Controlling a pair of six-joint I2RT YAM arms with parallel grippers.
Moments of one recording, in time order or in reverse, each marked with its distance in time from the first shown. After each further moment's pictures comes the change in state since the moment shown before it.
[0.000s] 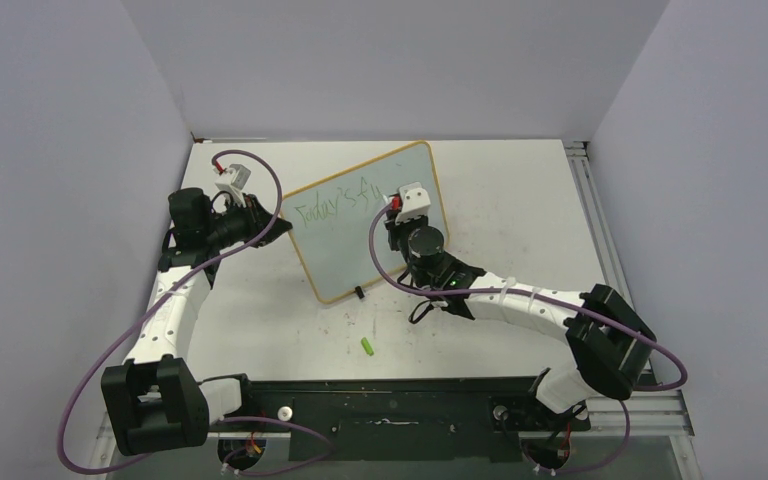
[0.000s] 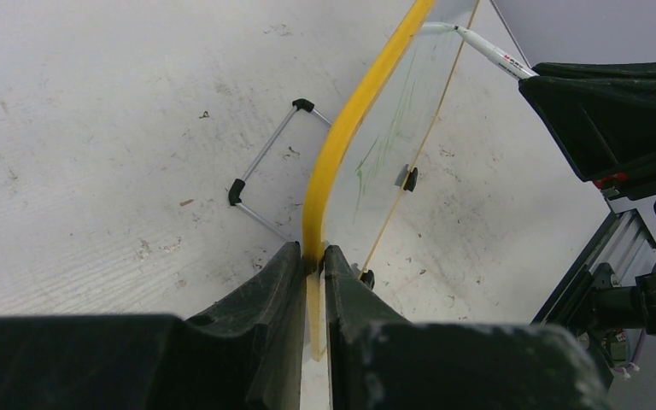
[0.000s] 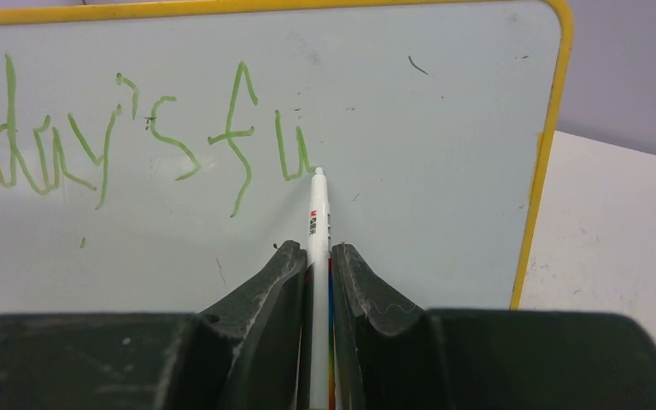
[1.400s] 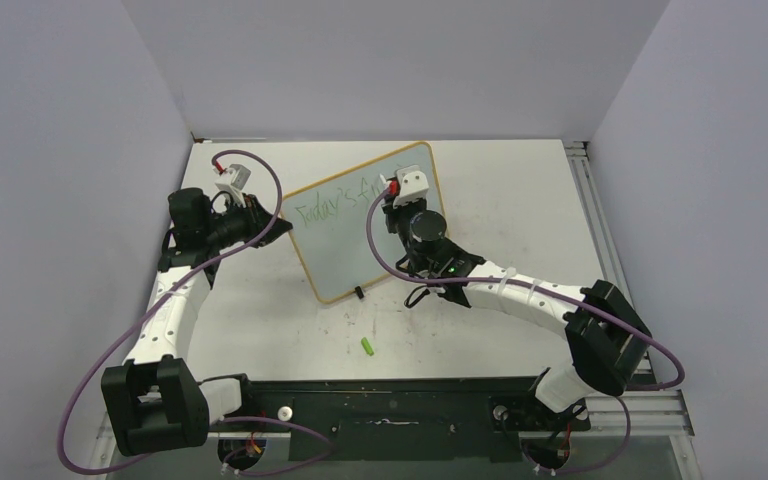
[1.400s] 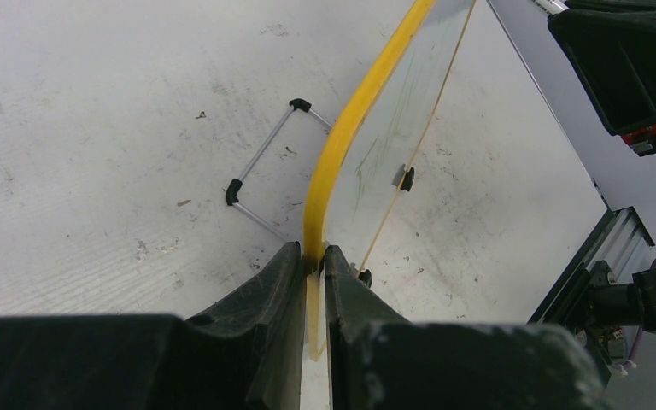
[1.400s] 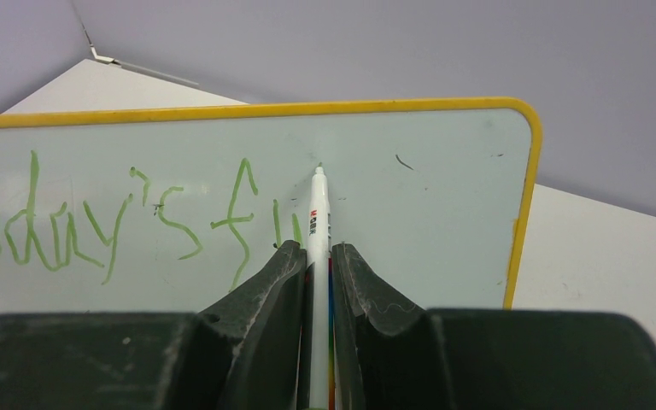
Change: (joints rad) left arm 0.002 -0.002 0.000 0.000 0.009 0.000; right arm -0.034 0.027 0.101 0.015 -0.039 -0.072
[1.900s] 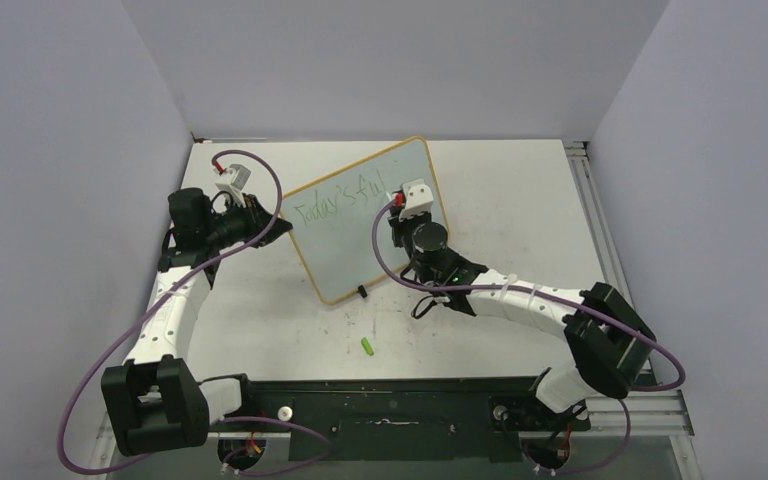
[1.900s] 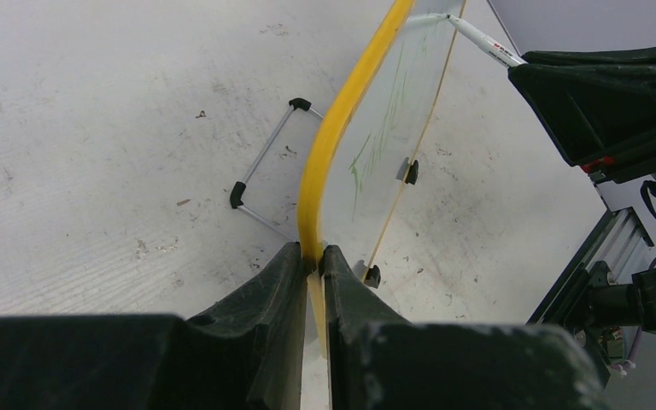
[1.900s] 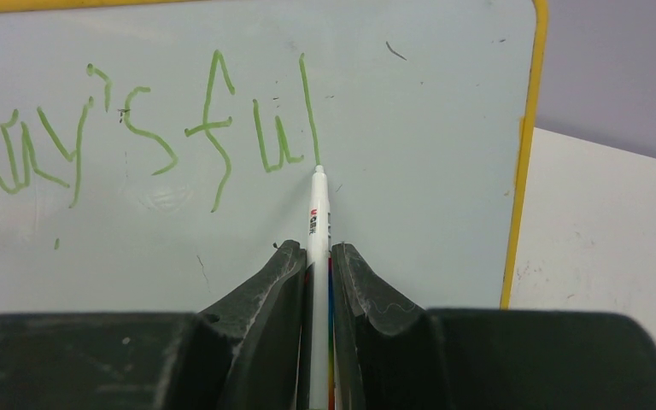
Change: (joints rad) left arm 0.000 0.000 0.000 -0.001 -0.001 -0.002; right arm -0.004 -0.017 -0.099 -0.004 0.001 0.061
